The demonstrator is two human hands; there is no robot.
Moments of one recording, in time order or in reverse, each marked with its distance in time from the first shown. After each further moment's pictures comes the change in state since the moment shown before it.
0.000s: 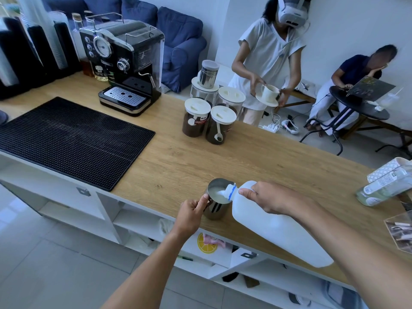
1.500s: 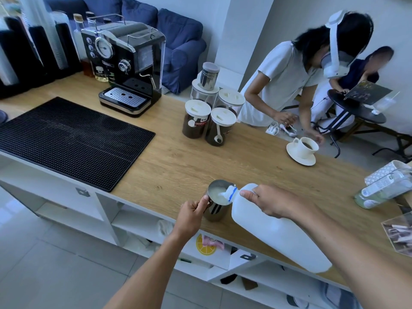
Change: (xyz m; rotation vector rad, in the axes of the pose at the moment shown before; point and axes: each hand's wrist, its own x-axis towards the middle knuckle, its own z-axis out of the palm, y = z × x) left_hand -0.007 0.012 -0.001 -0.018 -0.007 0.027; right_hand -0.013 -0.007 -0.004 0.022 -0.007 0.032
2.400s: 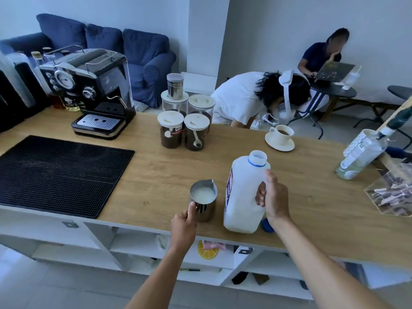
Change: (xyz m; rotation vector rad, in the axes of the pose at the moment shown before) left_hand -0.015 0.013 0.021 0.035 0.124 -0.160; right_hand -0.011 0.037 0.055 1.518 0.787 0.106
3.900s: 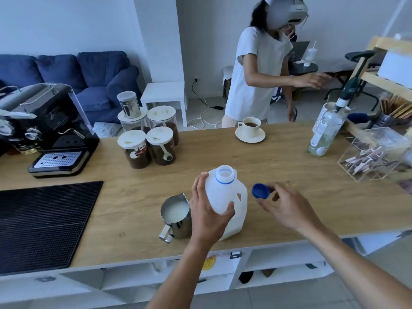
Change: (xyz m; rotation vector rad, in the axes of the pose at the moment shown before) left_hand -0.012 0.082 0.099 0.299 -0.098 0.654; right_hand 0.019 0.024 -0.126 -0.990 -0.063 -0.357
